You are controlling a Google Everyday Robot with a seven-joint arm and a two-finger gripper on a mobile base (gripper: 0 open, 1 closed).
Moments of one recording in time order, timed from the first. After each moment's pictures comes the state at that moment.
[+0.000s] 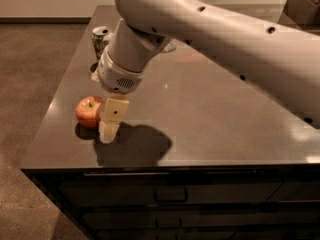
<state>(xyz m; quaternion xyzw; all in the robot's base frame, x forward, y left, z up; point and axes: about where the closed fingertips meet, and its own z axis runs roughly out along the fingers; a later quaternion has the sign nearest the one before) 0.497 0.119 0.878 -0.77 0.58 0.16 0.22</state>
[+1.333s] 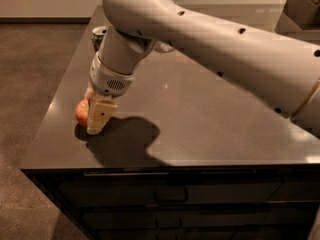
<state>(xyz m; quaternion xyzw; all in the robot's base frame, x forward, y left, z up) 0.500 0.141 0.860 -0.77 0.58 0.19 0.19</state>
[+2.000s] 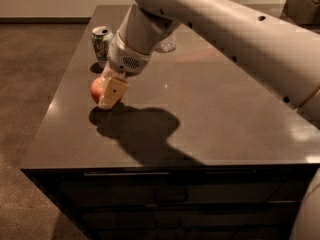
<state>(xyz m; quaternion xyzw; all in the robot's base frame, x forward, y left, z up) 0.544 0.111 0.886 -0.71 0.64 0.20 0.21</state>
